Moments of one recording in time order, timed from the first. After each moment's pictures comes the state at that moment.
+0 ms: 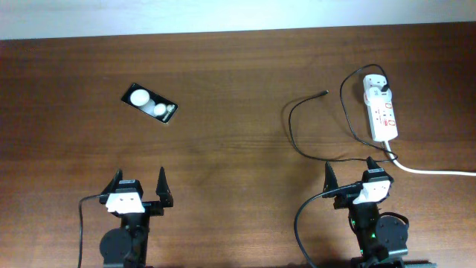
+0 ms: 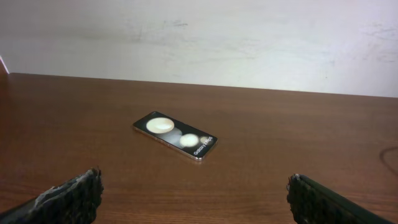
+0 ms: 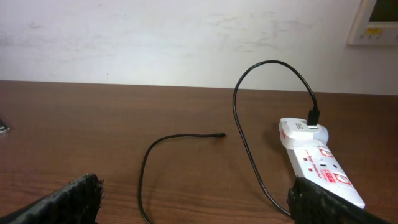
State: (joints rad) left arm -0.02 0.02 0.02 -0.09 -0.02 -0.06; right arm 0.09 0.01 0.01 -0.08 0.00 0.01
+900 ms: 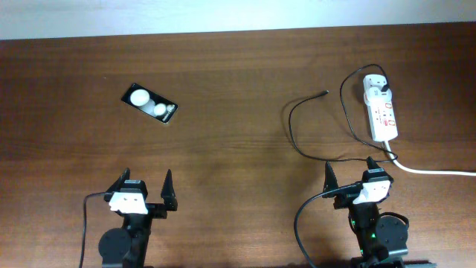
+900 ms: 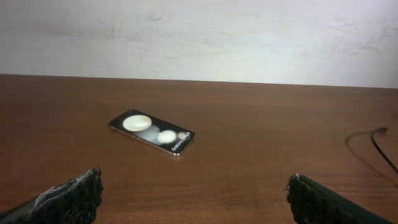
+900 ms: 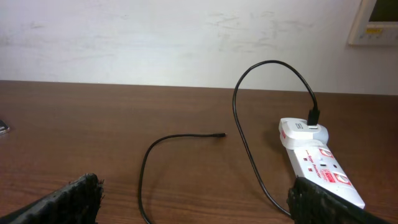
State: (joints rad) left arm -0.02 0.02 0.05 -0.14 0.07 -0.06; right arm 0.09 0.01 0.01 -0.08 0.00 0.01
